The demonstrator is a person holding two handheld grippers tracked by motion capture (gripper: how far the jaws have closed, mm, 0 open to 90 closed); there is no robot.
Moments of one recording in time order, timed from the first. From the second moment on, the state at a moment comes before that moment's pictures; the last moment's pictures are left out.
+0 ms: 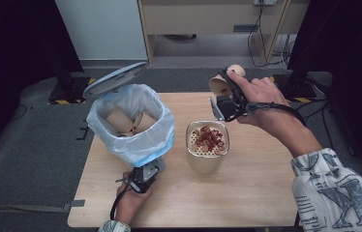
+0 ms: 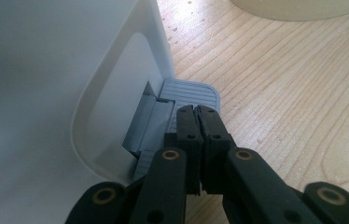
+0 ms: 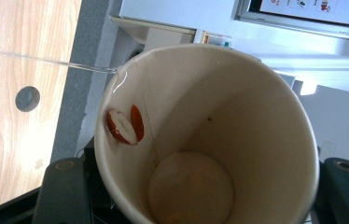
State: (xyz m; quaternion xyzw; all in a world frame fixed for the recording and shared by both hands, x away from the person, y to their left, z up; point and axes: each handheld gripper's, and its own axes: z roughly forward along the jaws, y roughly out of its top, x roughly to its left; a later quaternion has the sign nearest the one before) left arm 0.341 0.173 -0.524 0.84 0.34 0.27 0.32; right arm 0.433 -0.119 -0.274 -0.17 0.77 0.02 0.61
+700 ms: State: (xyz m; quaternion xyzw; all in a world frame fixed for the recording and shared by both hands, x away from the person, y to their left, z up) left arm 0.341 0.174 -0.524 0.84 0.34 0.27 0.32; right arm 0.437 -0.128 -0.296 -0.15 0.80 0.05 0.58
